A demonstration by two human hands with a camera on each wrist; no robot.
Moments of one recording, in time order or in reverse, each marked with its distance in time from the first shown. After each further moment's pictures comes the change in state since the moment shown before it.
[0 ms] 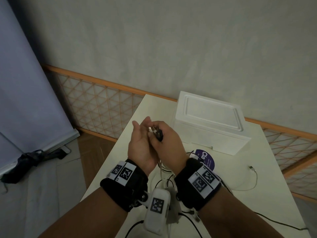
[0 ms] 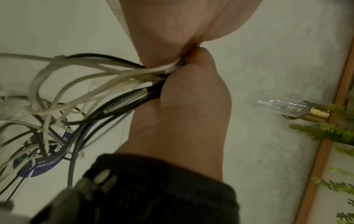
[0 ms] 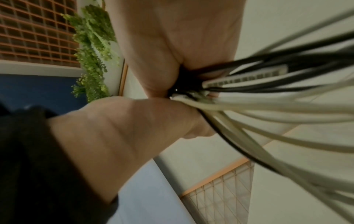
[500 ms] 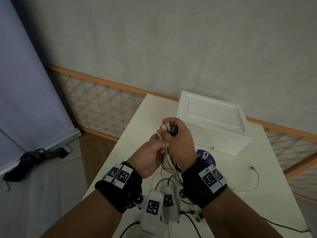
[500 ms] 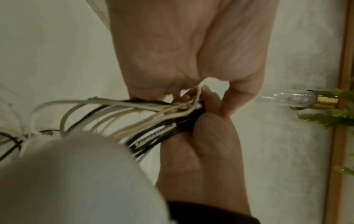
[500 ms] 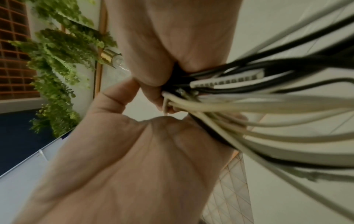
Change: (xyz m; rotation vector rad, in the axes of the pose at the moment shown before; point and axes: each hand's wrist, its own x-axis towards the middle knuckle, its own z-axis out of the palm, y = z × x) left_hand -0.006 0.000 -0.012 0.431 -0.383 -0.186; right_hand 0.000 0.006 -0.015 0.369 0.172 0.155
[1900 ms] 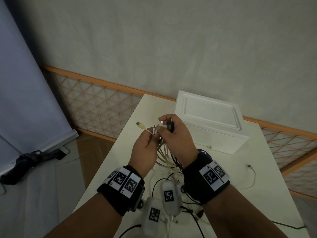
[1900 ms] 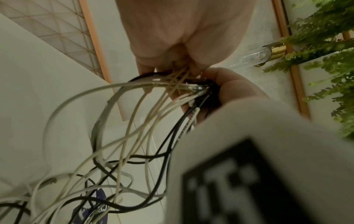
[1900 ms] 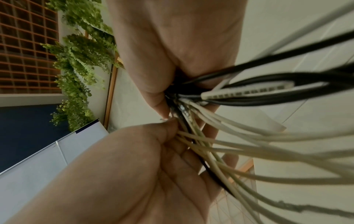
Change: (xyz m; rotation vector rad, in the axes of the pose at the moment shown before) left_hand 0.008 -0.013 -0.011 0.637 0.374 0.375; right_hand 0.008 -0.010 -0.005 -0.127 -0.068 -0.019
